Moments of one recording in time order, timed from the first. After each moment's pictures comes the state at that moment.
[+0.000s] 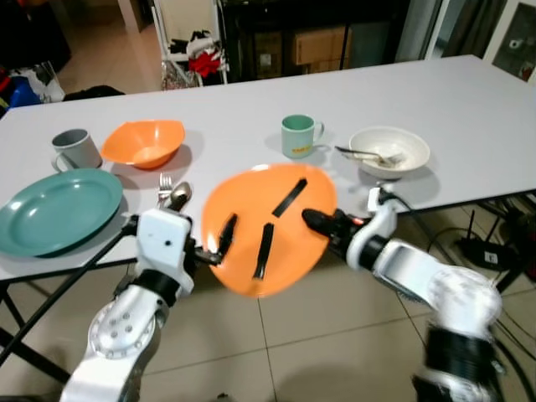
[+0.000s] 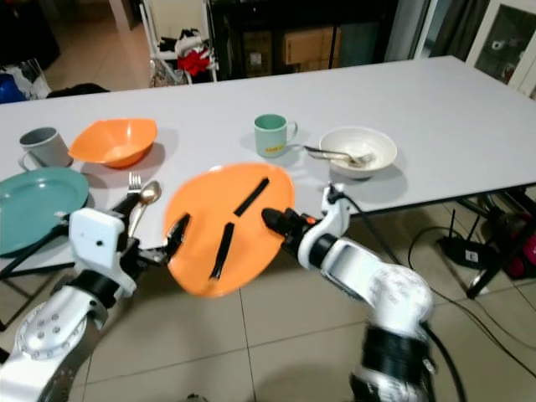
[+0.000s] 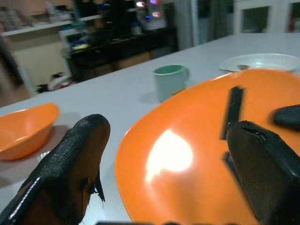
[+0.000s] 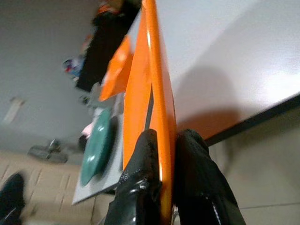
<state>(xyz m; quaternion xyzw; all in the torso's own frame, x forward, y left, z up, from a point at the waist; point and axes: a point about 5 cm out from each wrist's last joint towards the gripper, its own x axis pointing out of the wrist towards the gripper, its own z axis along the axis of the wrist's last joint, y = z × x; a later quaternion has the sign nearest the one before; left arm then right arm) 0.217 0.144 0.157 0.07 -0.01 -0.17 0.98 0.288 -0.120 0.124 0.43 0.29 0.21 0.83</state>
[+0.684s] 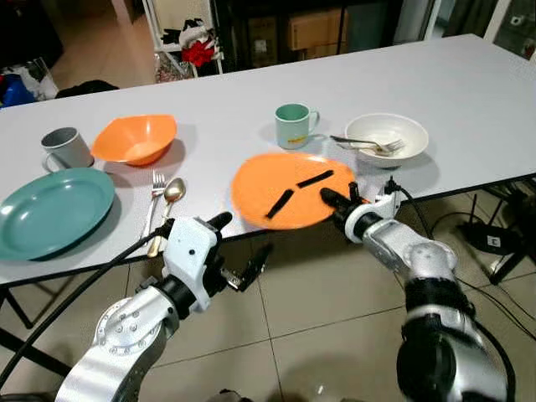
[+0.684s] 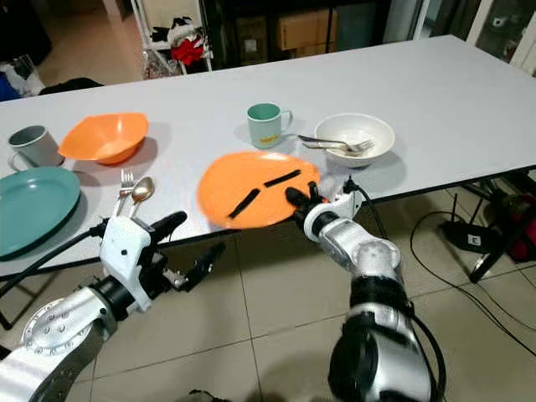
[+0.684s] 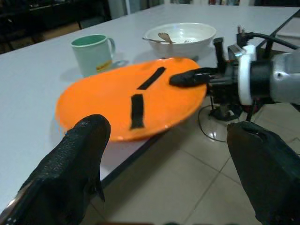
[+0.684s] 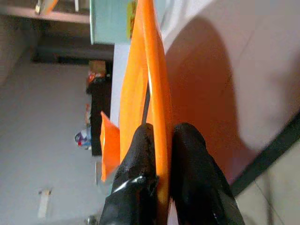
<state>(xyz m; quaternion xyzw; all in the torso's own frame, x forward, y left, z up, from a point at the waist) 0.209 0.125 0.152 0.04 0.05 -0.31 0.95 0.352 -0.139 0.096 0.58 0.25 0.07 0.77</state>
